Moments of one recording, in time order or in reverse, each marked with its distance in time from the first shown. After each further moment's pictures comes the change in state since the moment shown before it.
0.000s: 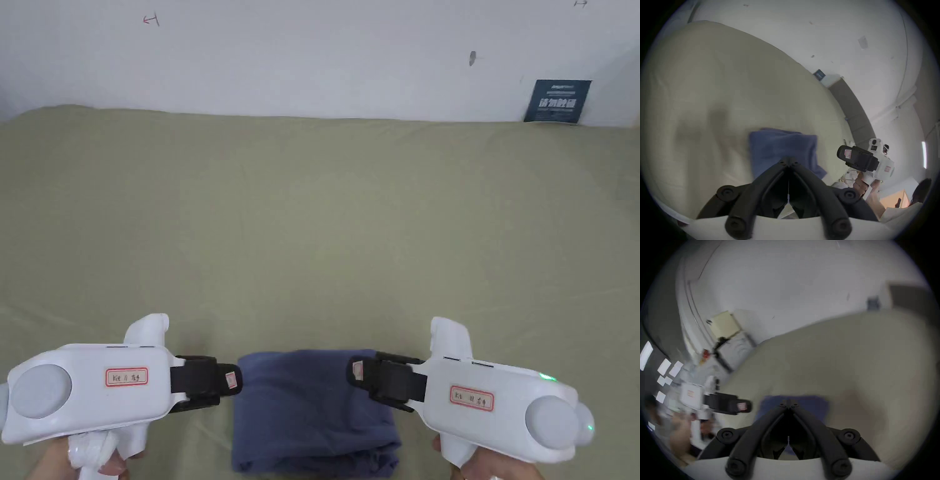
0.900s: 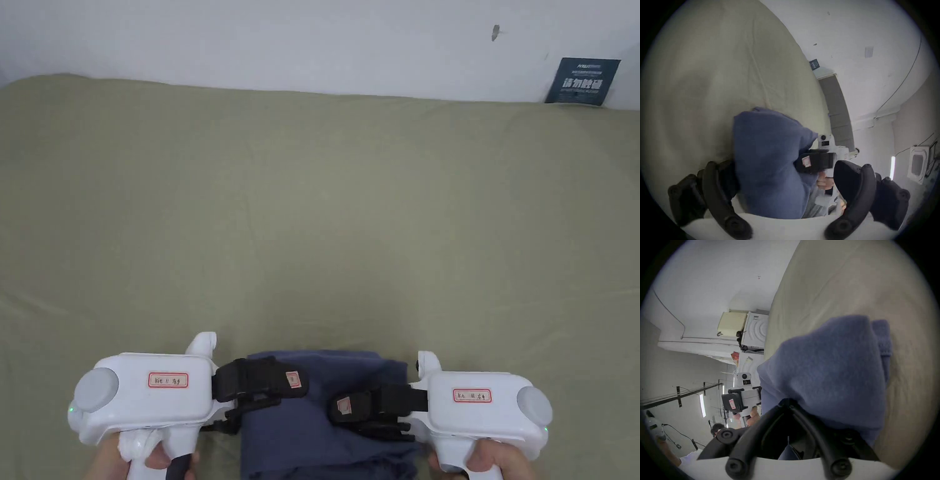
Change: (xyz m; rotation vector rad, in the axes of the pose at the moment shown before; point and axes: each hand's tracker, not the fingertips) left arm -0.034 -0.005 -0.111 -0.186 -0.356 0.258; right arm 0.100 -0.013 -0.071 -0.249 0.247 -0.415
